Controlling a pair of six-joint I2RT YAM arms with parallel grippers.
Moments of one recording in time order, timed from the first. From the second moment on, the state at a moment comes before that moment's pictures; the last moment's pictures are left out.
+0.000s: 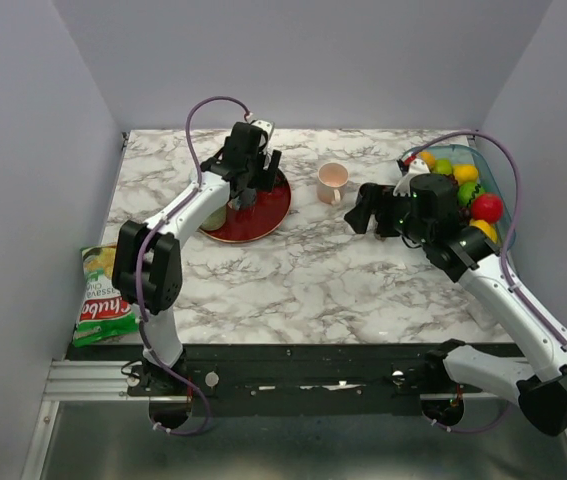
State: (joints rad) left arm -0.45 1.79 1.54 -0.40 -0.18 -0.04; right arm 0.48 1.08 1.05 -0.47 -0.02 0.43
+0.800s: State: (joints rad) left arm -0.37 1.99 1.51 -0.43 -0.15 0.08; right arm 0.48 1.09 0.96 -0.42 -0.08 0.50
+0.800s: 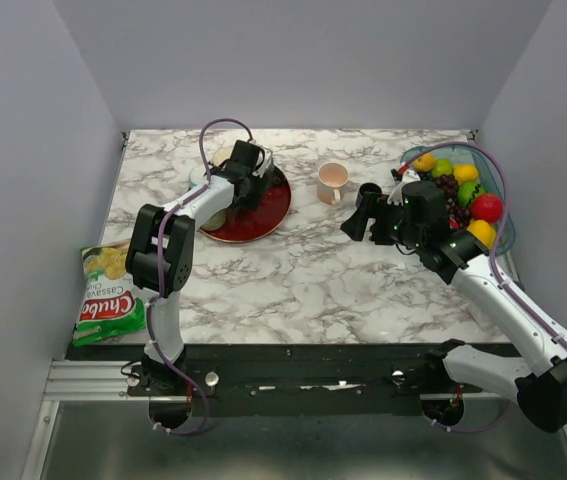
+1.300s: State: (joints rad) left arm -0.37 1.99 1.50 -0.40 -0.16 0.07; right arm 0.48 1.10 0.96 -0.41 -0.09 0.51
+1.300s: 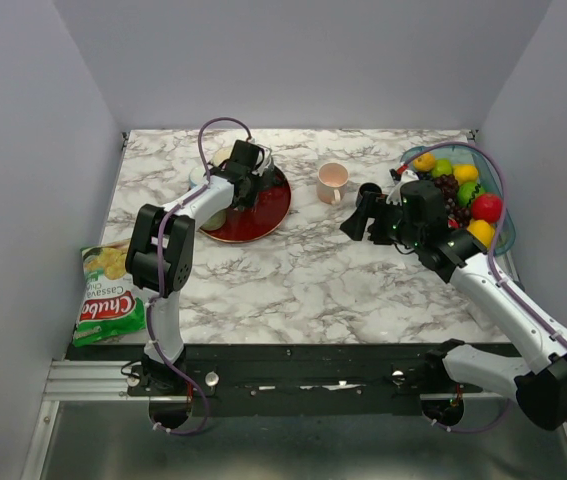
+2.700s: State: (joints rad) left arm -0.33 1.97 1.54 -0.49 -0.15 -0.12; right arm 0.48 1.13 0.95 -0.38 -0.15 0.53
